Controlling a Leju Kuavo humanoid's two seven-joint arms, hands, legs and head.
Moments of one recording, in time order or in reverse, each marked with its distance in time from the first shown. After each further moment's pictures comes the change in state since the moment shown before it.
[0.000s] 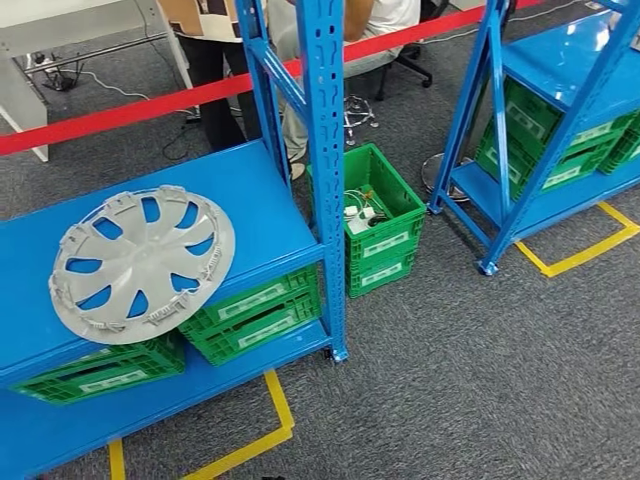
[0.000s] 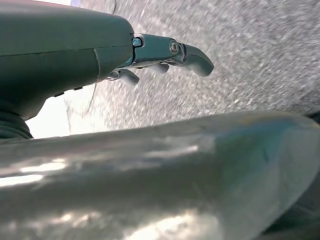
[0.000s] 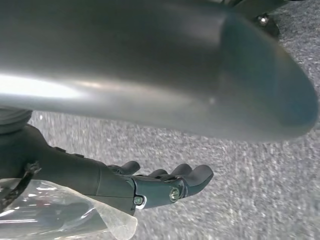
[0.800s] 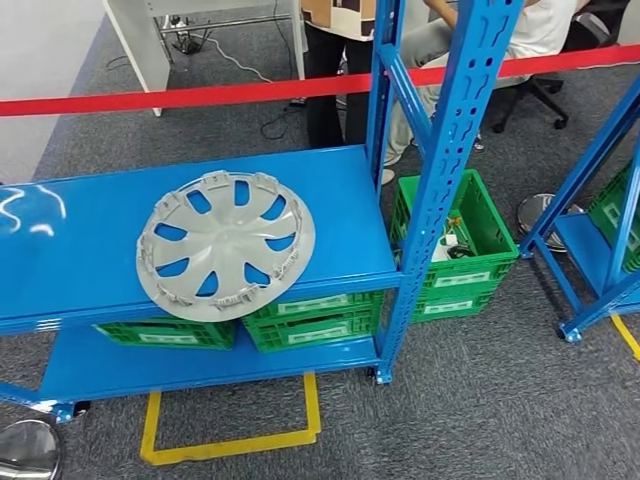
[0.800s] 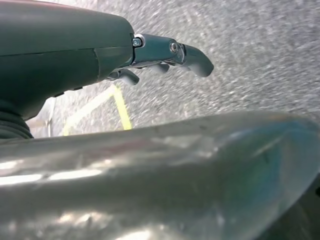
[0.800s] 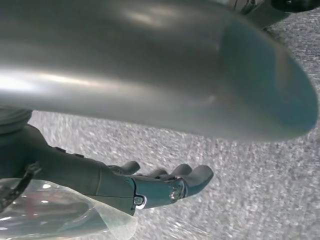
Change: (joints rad) left arm -0.038 -0.011 0.064 0.028 0.023 0.046 -0.041; right arm -0.022 0.092 0.008 0.129 -0.055 0.047 -0.050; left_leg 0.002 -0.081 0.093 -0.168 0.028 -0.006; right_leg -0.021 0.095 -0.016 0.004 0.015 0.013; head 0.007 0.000
